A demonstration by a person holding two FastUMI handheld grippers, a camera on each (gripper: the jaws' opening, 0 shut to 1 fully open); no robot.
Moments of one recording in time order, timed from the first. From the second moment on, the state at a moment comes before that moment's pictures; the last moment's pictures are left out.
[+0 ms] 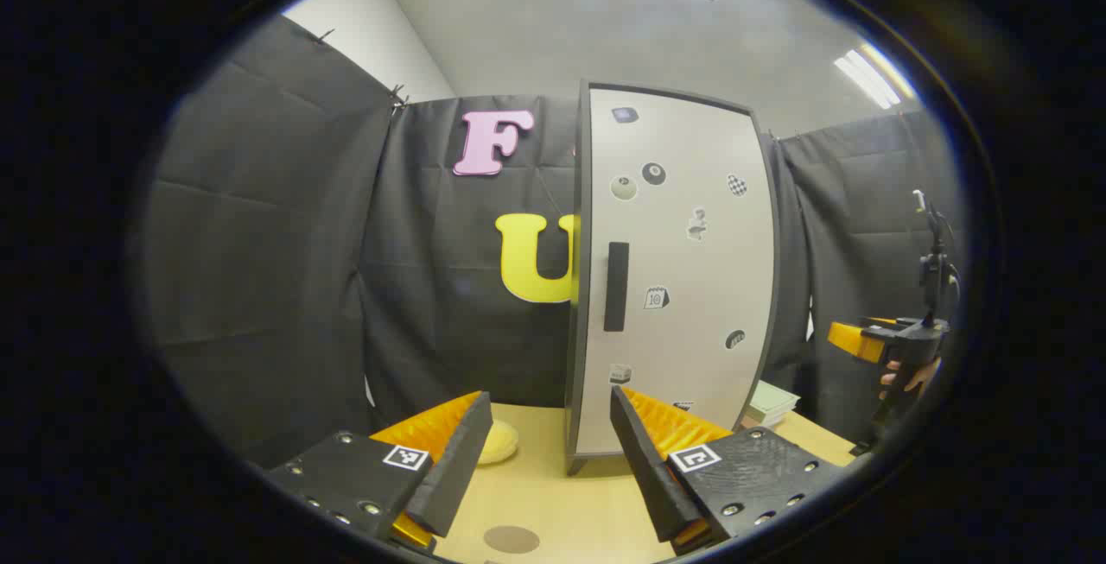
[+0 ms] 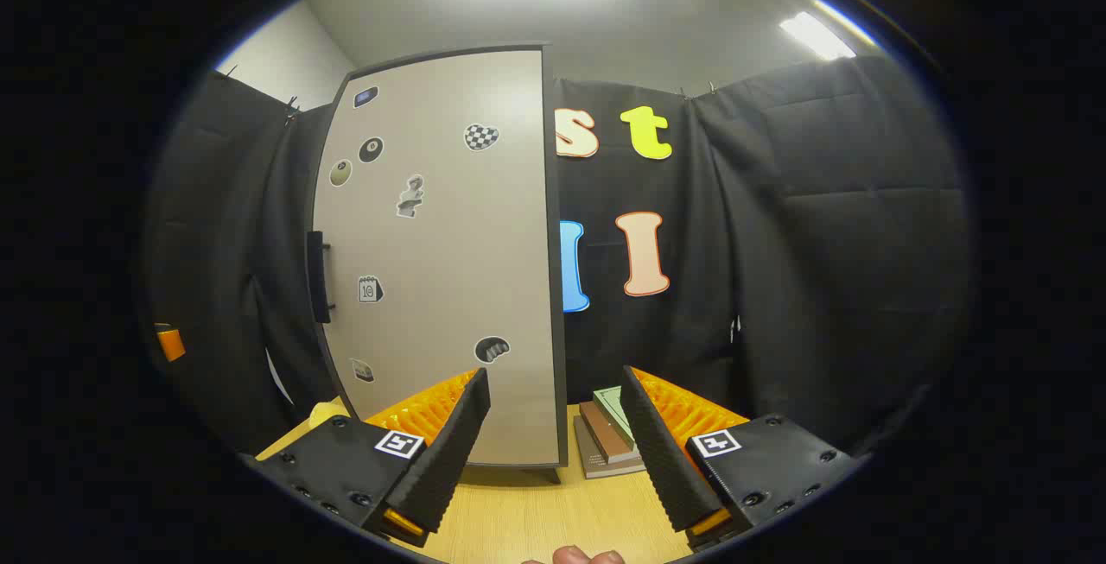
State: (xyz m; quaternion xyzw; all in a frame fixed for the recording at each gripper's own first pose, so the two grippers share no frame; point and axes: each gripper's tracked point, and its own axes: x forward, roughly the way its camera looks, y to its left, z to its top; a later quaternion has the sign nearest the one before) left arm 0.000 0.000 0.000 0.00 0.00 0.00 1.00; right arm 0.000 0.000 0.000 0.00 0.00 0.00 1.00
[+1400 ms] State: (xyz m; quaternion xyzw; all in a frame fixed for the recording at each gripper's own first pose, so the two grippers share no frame) left arm -0.010 0.031 -0.061 -0.01 0.04 -0.01 1.00; right arm 0.045 0.110 0.070 0.02 0.00 0.07 1.00
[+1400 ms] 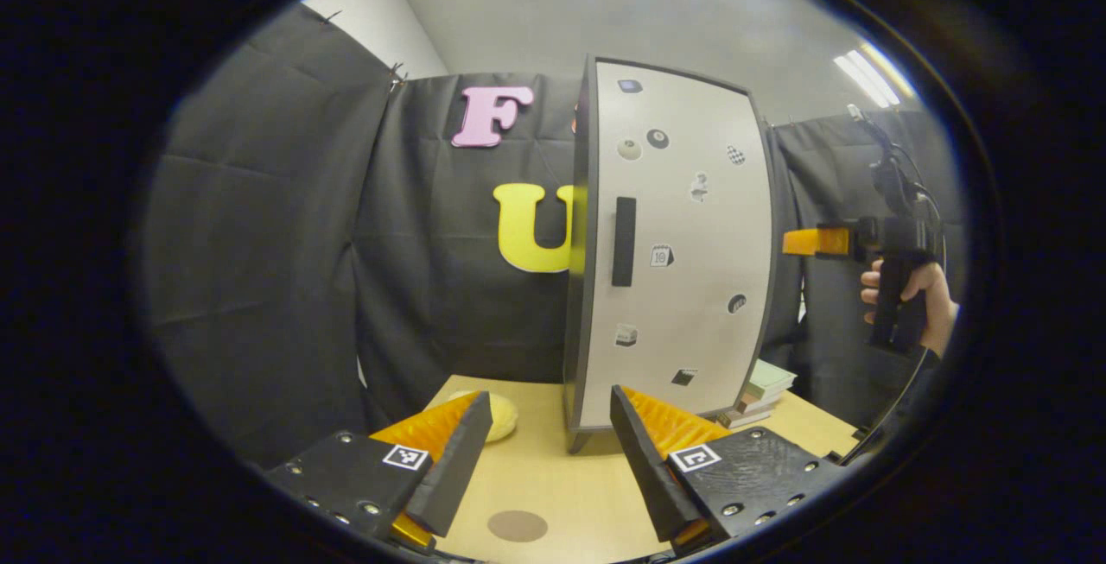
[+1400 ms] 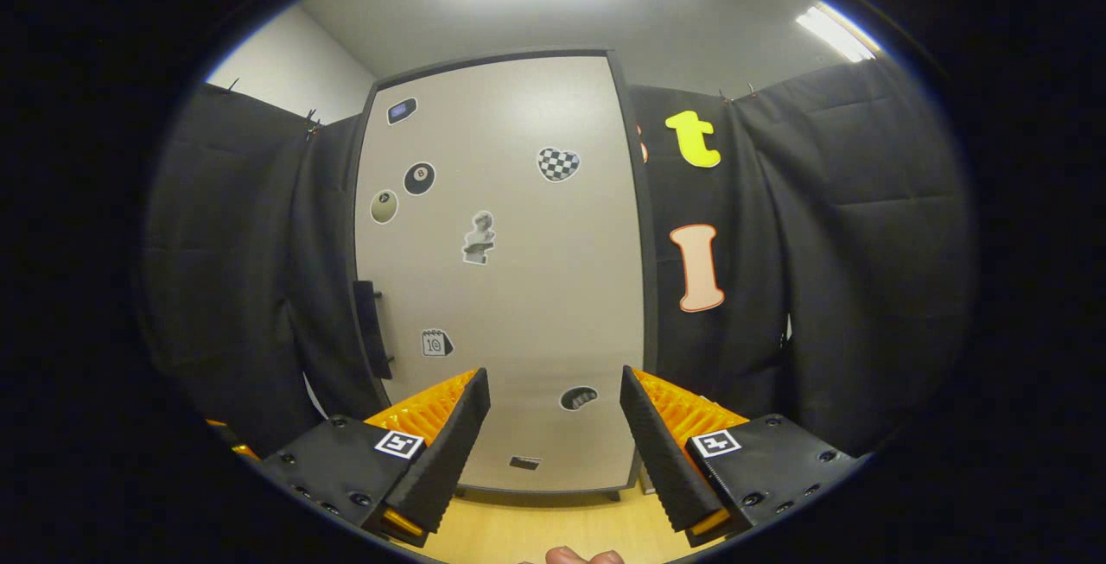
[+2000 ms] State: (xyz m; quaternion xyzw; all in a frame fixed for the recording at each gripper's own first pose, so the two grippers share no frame) left arm -0.039 0.096 -0.095 -0.01 0.07 0.07 1.00; right arm 0.097 0.264 0.114 -0.02 -0.02 0.15 0.99
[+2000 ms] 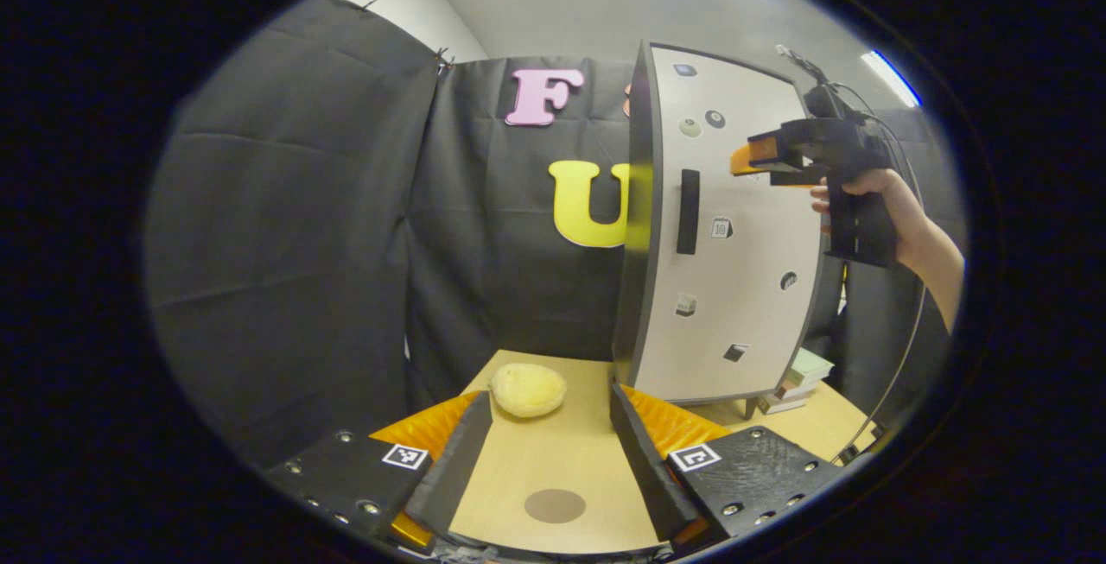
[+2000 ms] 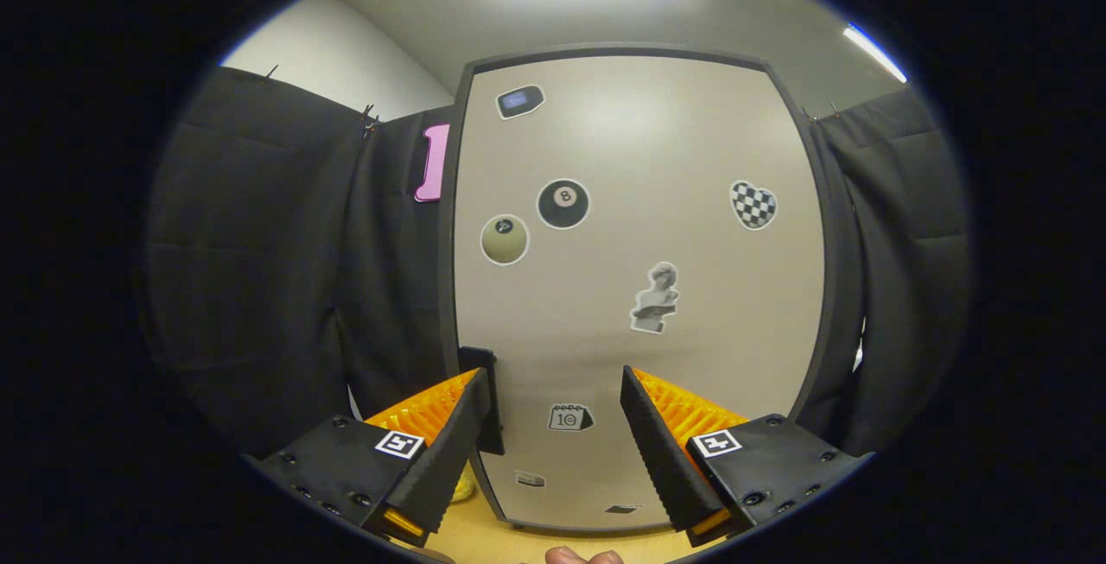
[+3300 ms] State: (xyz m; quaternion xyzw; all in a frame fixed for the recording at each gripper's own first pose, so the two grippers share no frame) left arm -0.084 0.146 -0.155 -0.07 0.13 0.13 0.98; right arm 0.166 0.332 0.051 -0.02 0.07 0.11 0.99
